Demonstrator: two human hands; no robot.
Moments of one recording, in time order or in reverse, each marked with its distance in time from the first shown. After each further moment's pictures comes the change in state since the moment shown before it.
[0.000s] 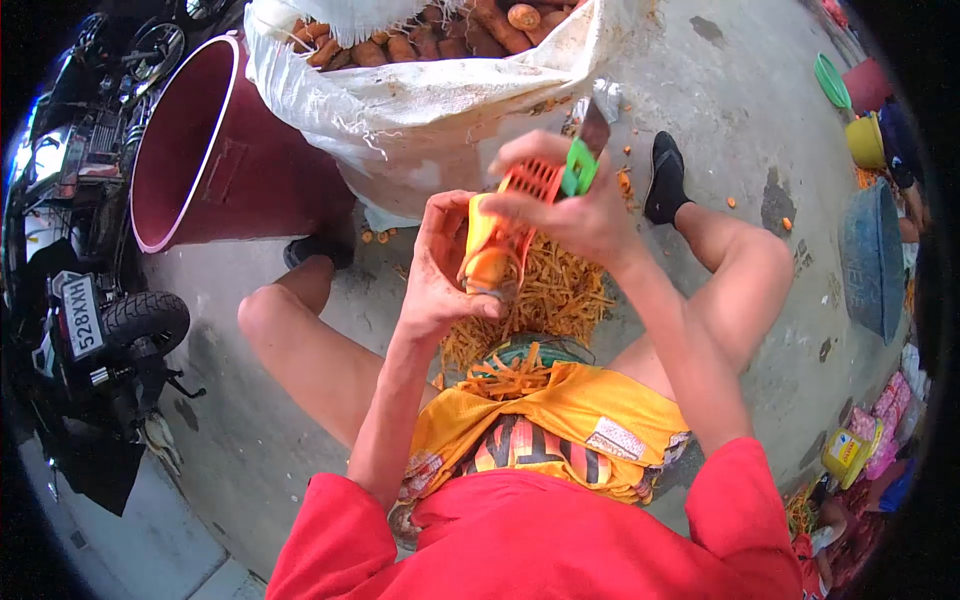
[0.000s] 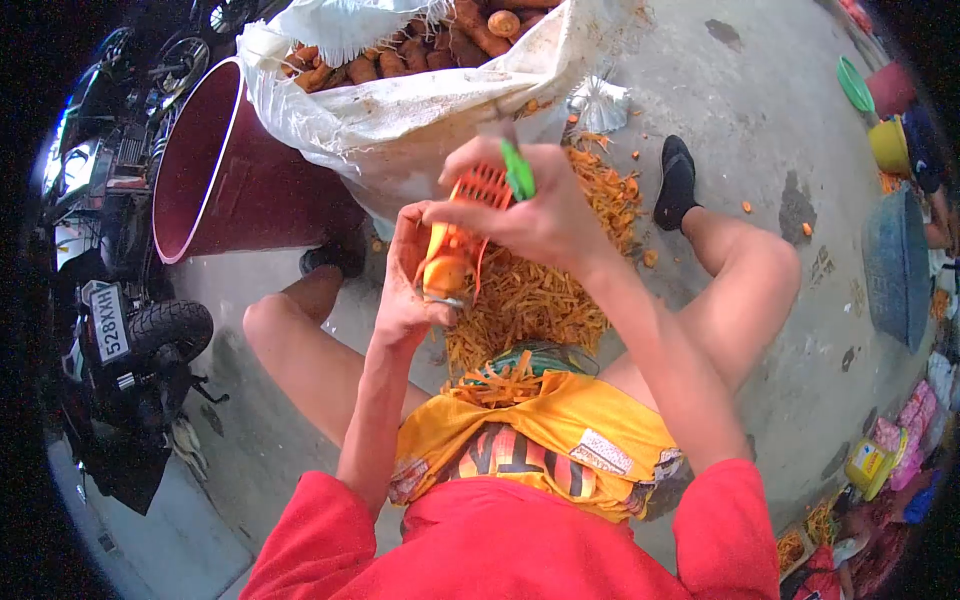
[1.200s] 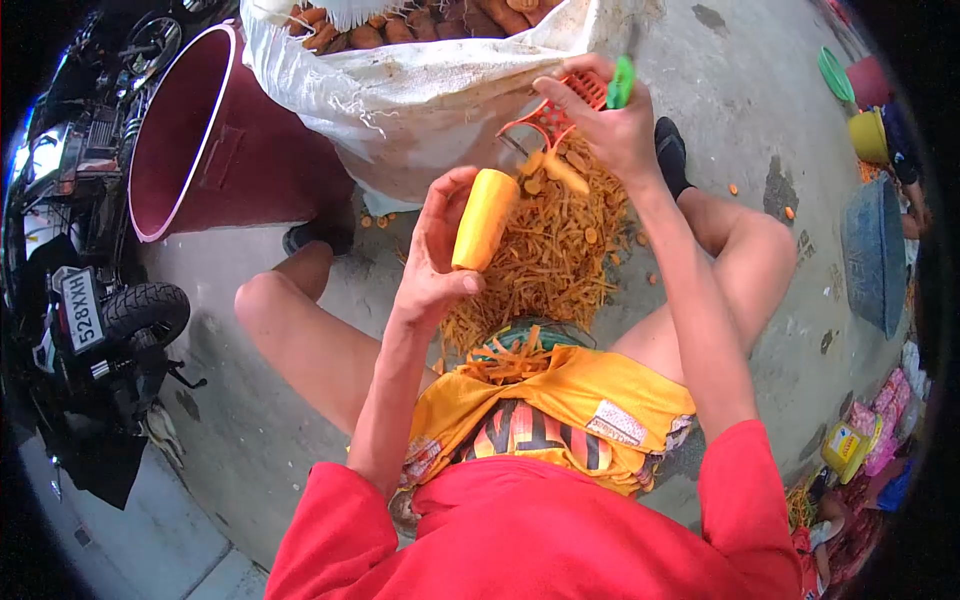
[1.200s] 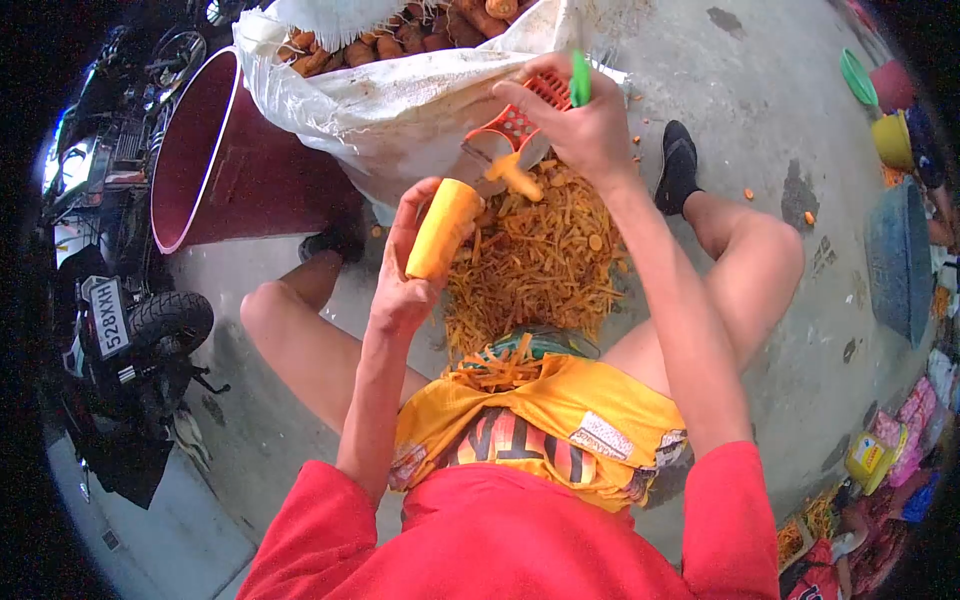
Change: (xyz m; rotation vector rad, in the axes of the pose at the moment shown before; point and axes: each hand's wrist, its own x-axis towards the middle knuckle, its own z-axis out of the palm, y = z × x) left_hand -0.005 -0.001 0.000 -0.140 -0.069 -0.020; right_hand 0.008 0.030 -0.023 0.264 0.203 0.228
